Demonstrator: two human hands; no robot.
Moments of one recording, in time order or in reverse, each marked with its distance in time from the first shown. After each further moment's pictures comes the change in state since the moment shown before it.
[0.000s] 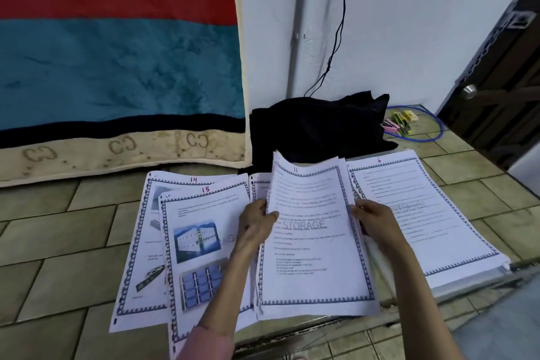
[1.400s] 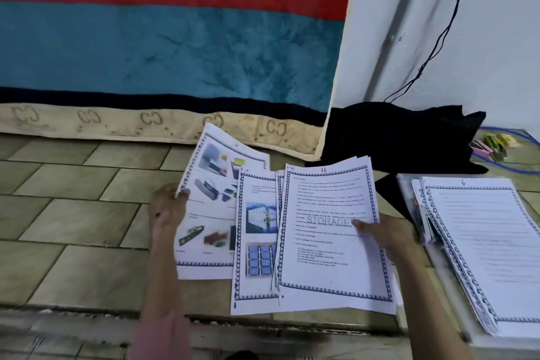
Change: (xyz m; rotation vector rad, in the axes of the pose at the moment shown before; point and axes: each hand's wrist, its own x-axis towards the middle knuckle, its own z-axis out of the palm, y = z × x) left_hand -0.057 -0.088 -0.213 -0.019 0.725 -0.264; right_hand -0.022 -0.023 0.093 -0.155 -0.219 0.114
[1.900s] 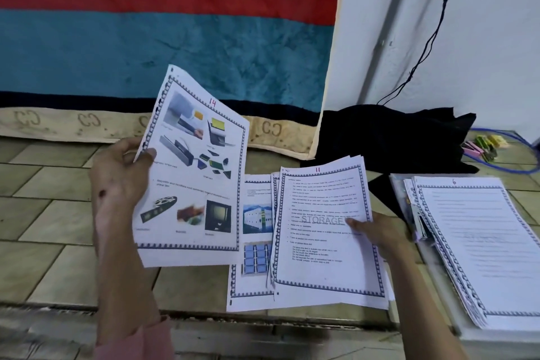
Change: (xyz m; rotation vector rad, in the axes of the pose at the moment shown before) left_hand -0.050 0.068 -0.077 -0.194 0.155 0.202; right_hand -0.021 -0.017 -0.004 0.144 0.003 0.066
